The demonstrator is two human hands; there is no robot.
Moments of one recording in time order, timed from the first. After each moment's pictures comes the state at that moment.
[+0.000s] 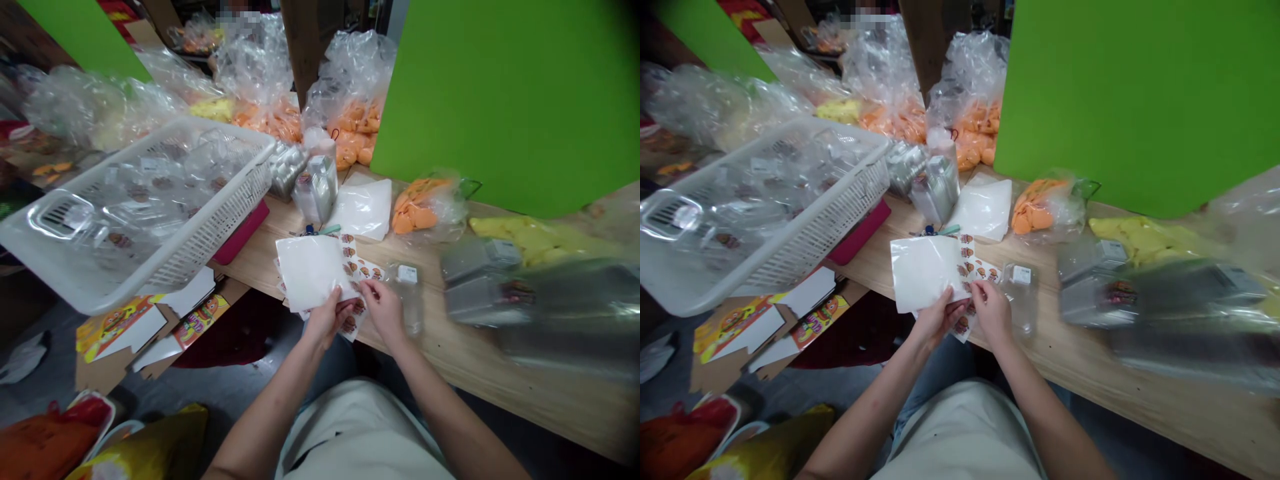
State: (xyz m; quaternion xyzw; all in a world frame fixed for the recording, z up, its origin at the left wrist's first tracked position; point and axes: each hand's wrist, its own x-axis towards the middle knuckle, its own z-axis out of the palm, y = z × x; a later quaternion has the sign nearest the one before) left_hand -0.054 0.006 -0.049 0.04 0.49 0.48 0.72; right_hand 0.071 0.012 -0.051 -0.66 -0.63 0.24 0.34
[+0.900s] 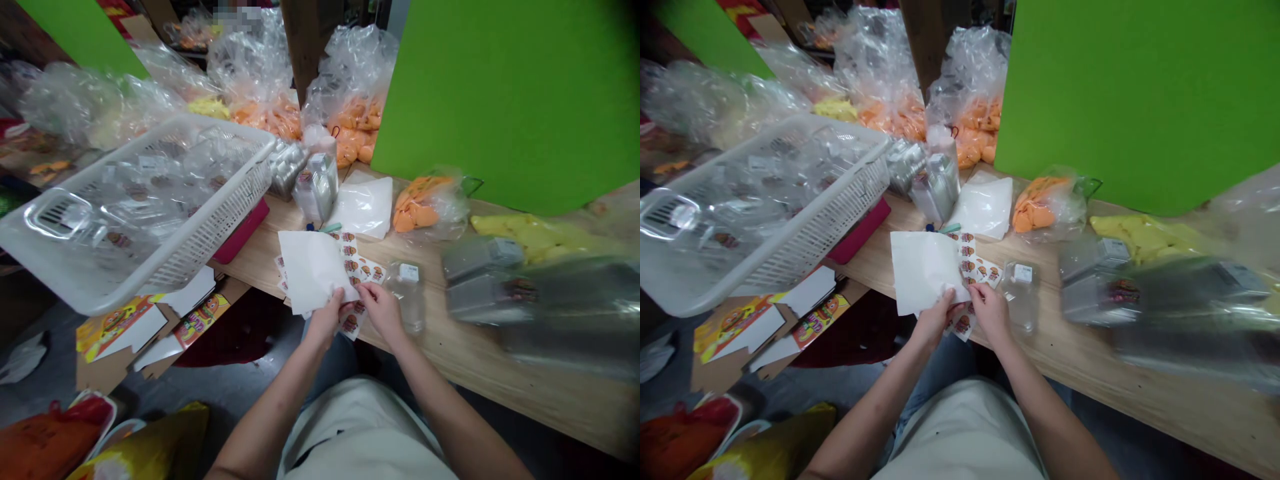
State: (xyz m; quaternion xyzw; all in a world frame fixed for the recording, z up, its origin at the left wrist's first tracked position) left_hand -0.052 0.005 -0.049 0.07 0.56 0.48 0.67; right_hand 0.068 0.011 -0.057 -0.66 -0.59 0.33 0.32
